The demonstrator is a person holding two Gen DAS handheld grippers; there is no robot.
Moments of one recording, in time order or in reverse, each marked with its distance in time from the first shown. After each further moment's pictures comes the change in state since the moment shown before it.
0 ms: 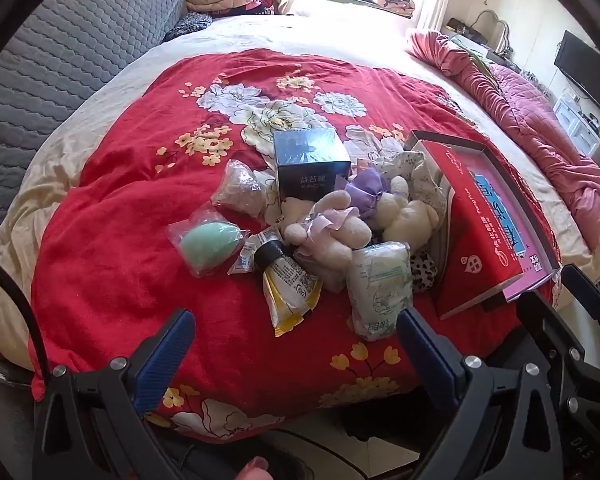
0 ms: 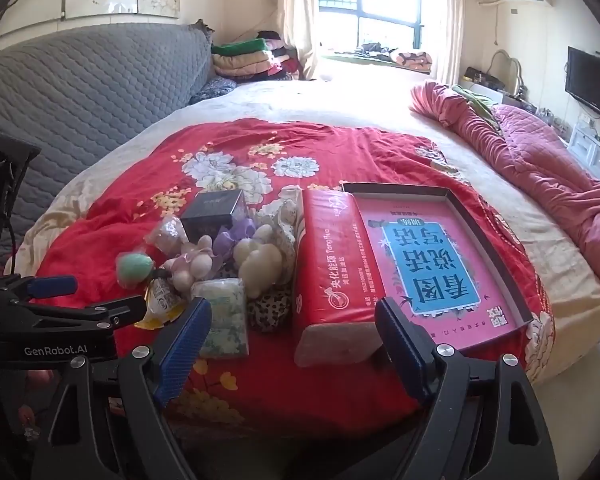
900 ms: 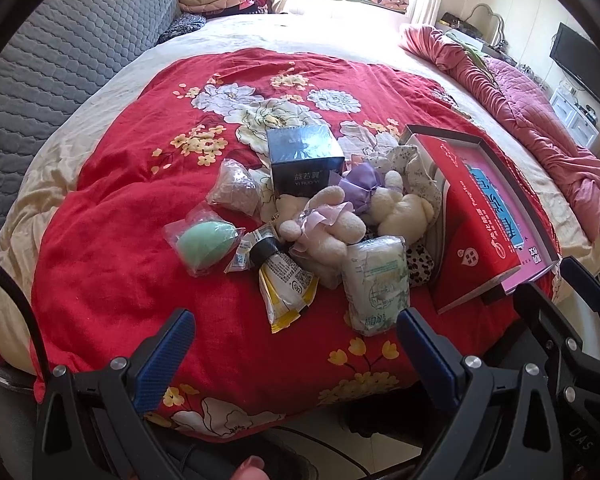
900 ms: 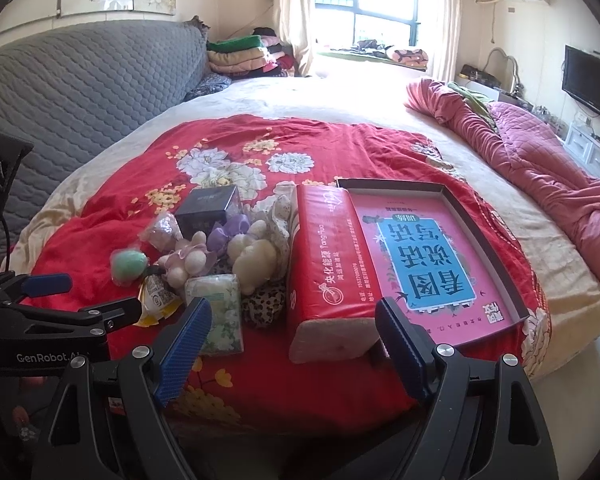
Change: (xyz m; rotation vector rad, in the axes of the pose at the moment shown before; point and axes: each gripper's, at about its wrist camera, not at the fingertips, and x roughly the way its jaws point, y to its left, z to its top) left arm 0.000 -0.004 -0.002 0.023 0.008 0.000; right arm 0.002 -0.003 -0.002 0.004 0.009 -0.019
